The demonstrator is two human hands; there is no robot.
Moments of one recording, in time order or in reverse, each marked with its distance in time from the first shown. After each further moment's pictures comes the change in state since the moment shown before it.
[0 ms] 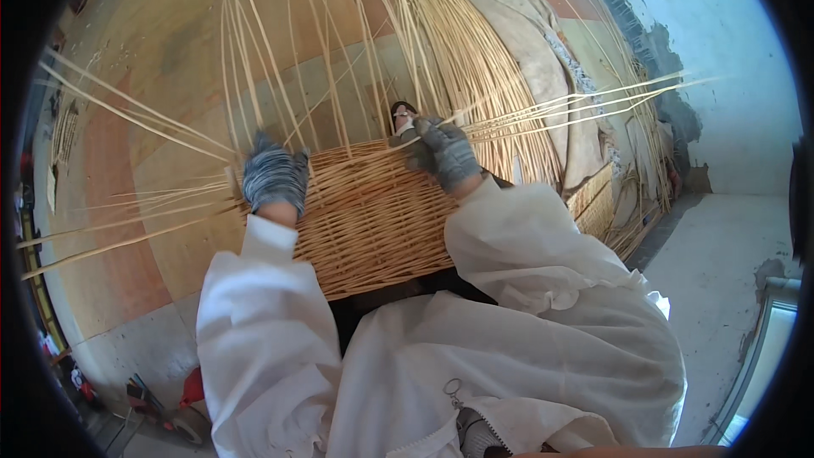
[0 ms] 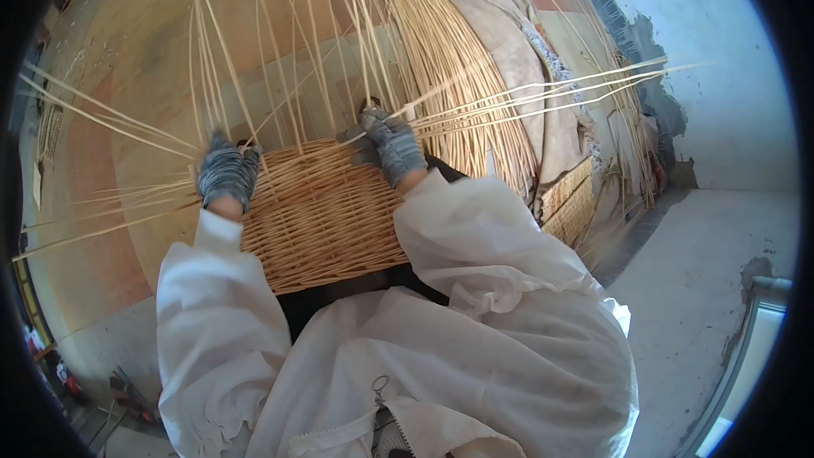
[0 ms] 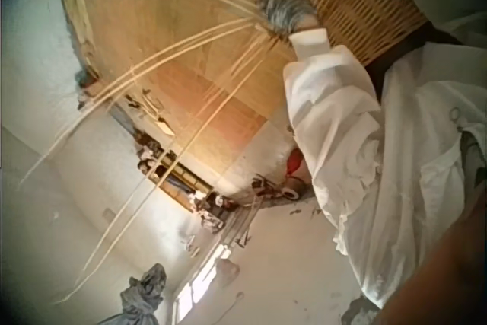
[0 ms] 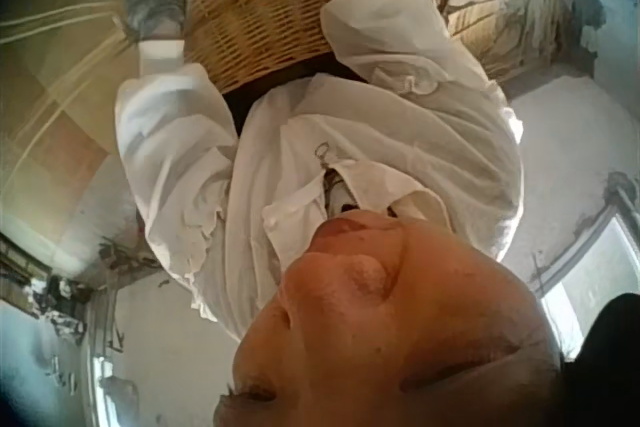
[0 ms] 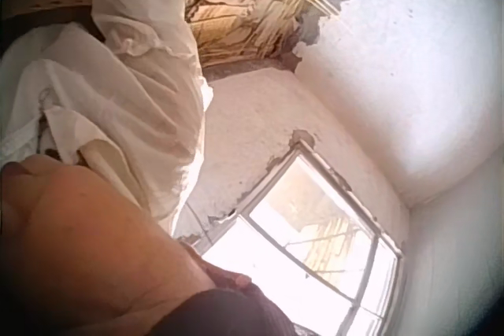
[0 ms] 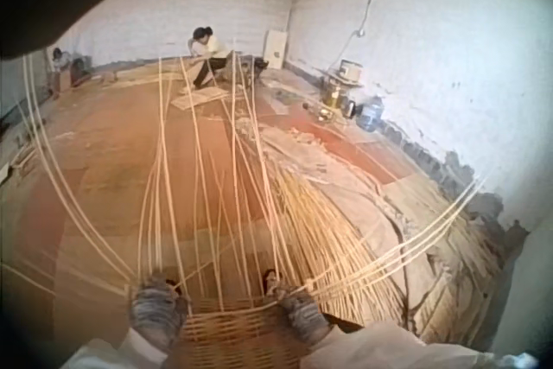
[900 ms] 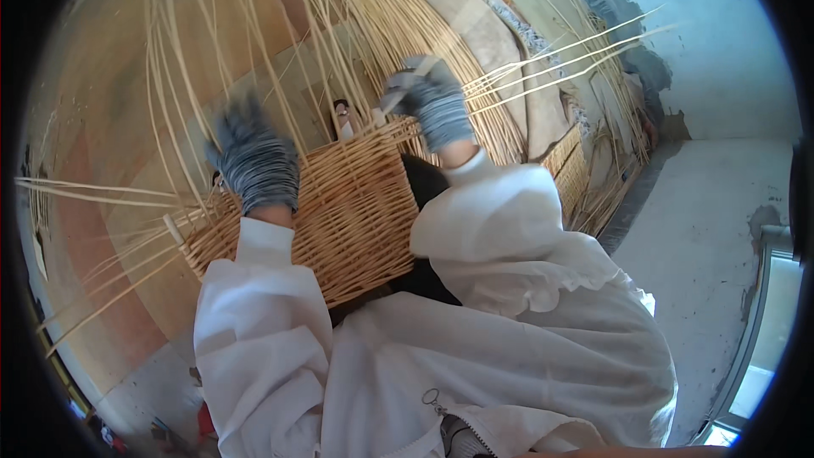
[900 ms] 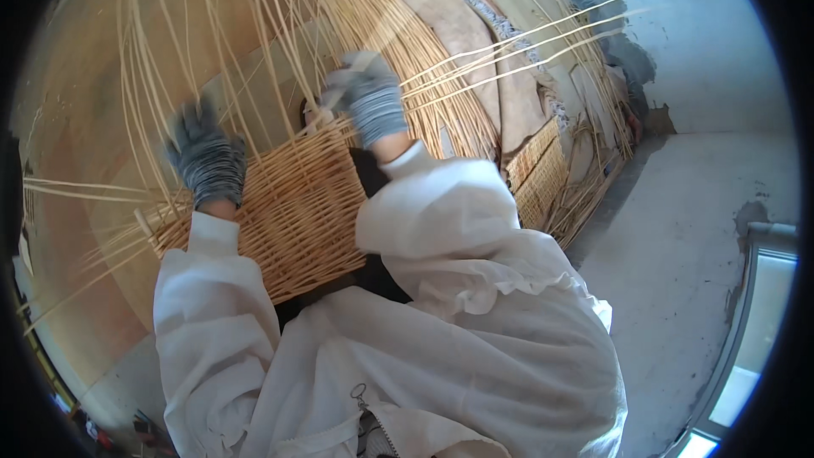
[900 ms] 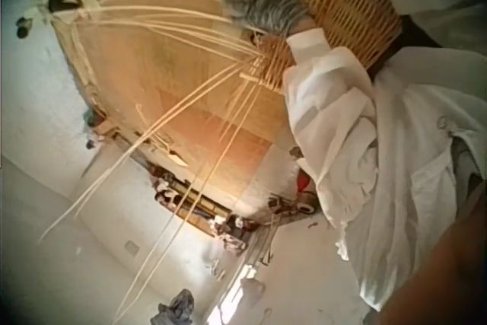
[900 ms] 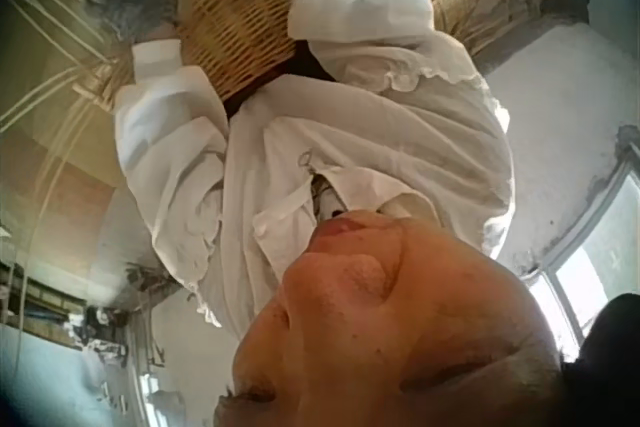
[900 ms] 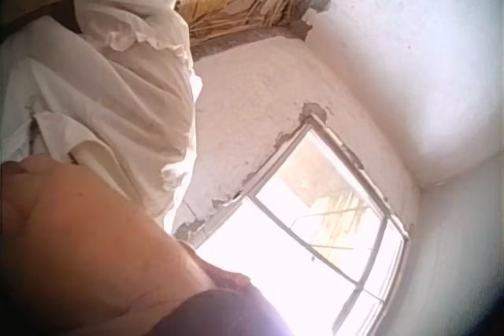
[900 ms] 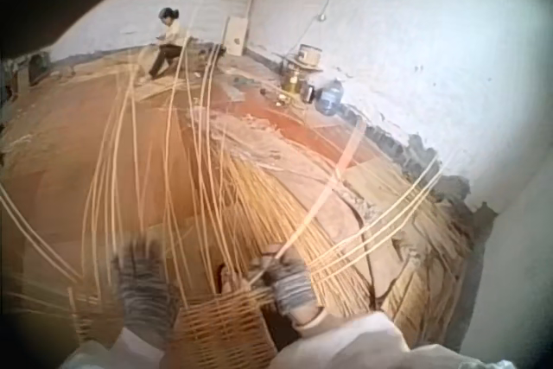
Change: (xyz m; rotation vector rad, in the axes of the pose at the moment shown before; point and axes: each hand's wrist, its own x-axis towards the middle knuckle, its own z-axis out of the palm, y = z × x) left_hand -0.004 0.117 0.022 0.399 0.270 0.092; right_hand 0.005 -0.085 -0.050 0.281 -0.017 -0.118
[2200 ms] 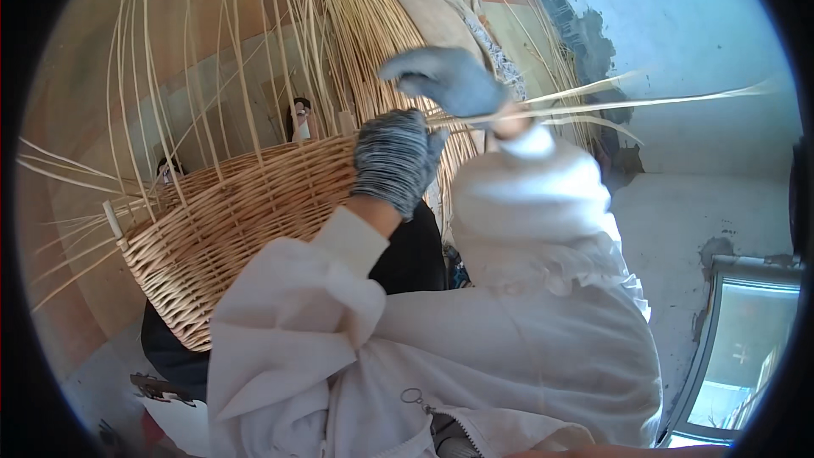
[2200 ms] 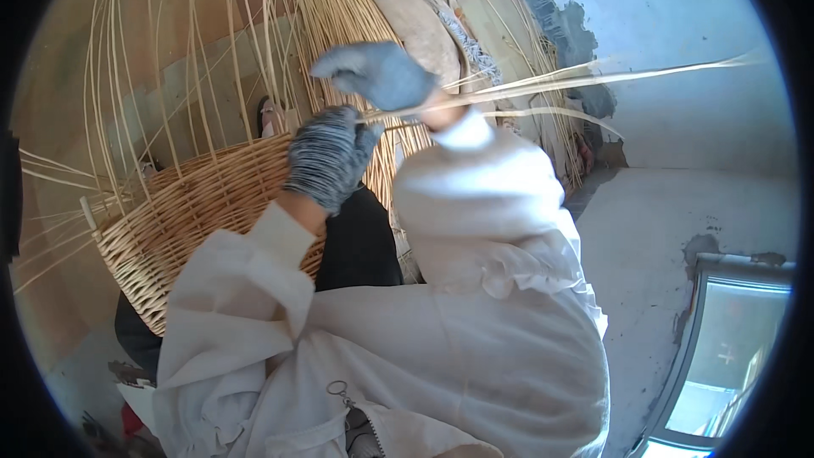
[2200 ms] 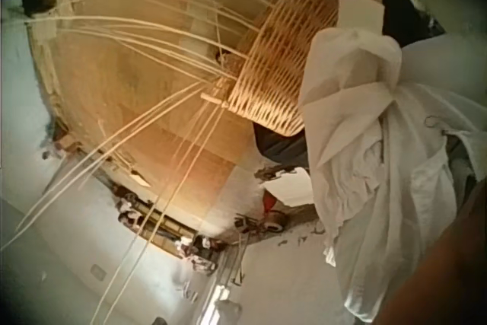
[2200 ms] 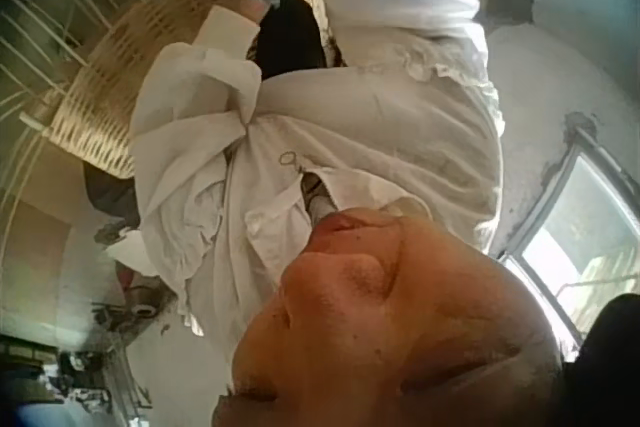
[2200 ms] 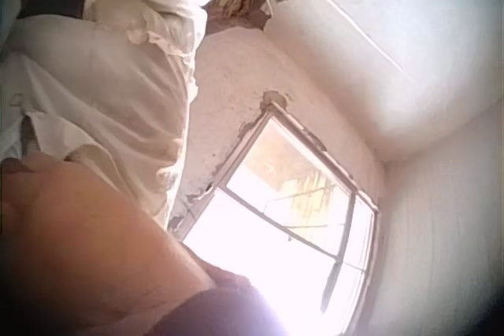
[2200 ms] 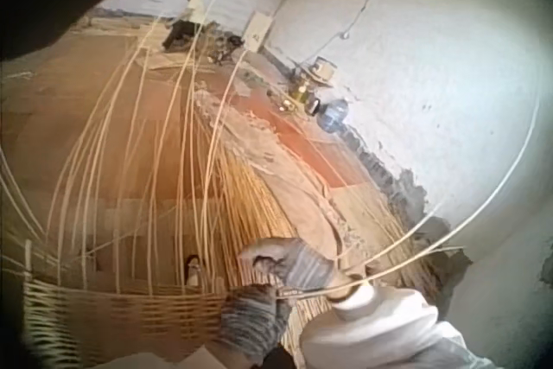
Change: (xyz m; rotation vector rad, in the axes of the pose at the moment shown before) left_hand -0.032 0.134 -0.030 -0.849 -0.527 0.374; right_hand 0.034 -0.082 0.008 -1.436 -0.771 0.034
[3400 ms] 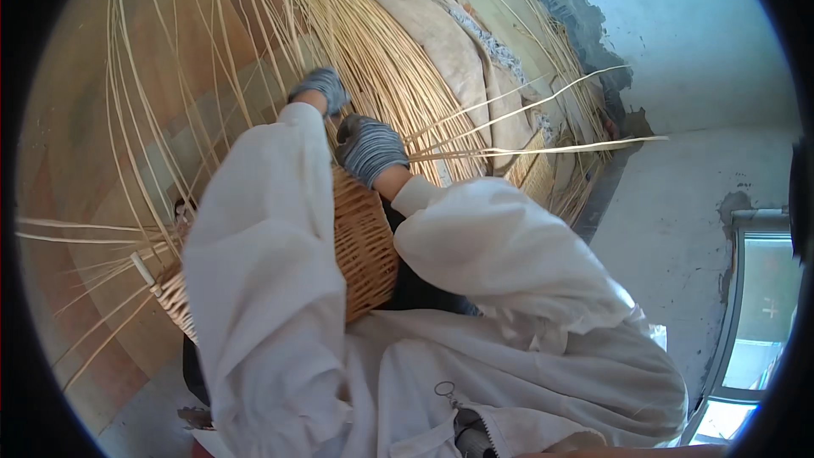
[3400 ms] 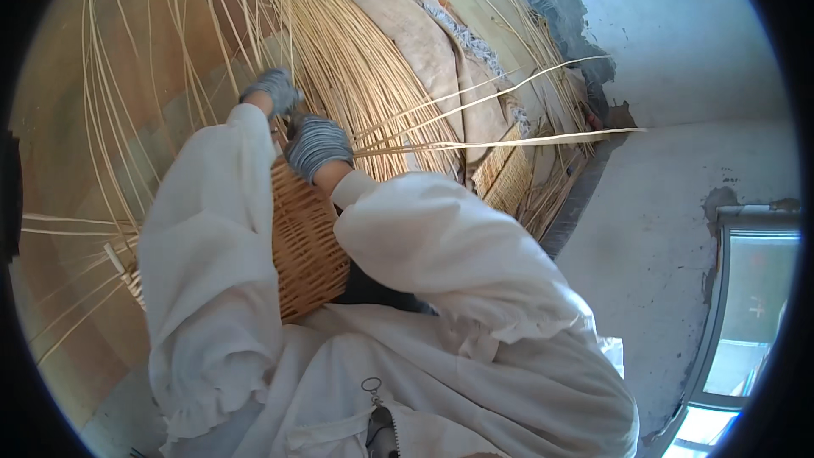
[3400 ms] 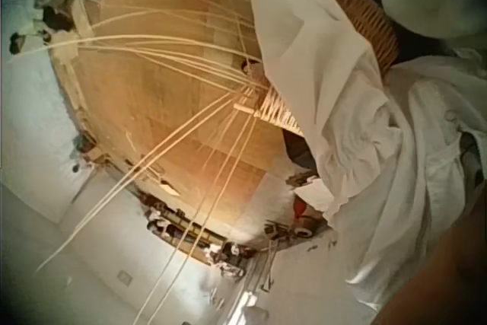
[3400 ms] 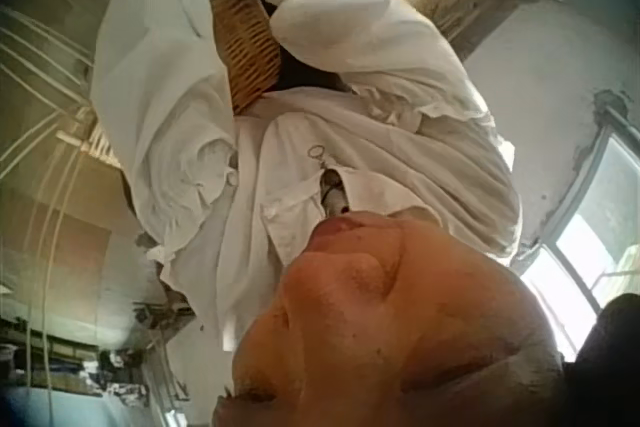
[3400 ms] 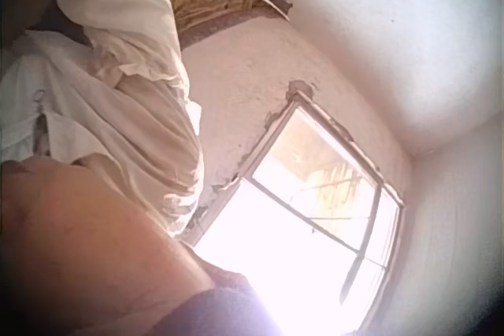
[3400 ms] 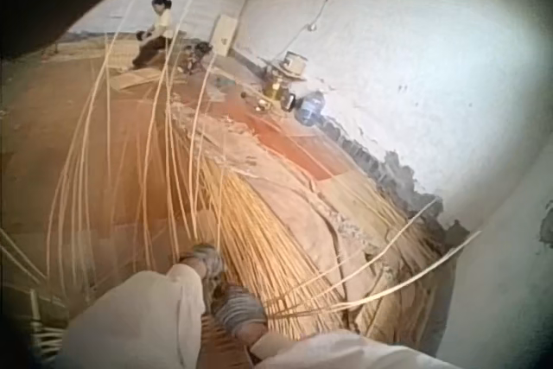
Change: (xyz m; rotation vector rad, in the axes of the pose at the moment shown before) left_hand 0.147 -0.114 -0.037 0.070 -0.245 -0.175; right_hand 0.044 0.008 0.124 -0.328 0.294 0.793
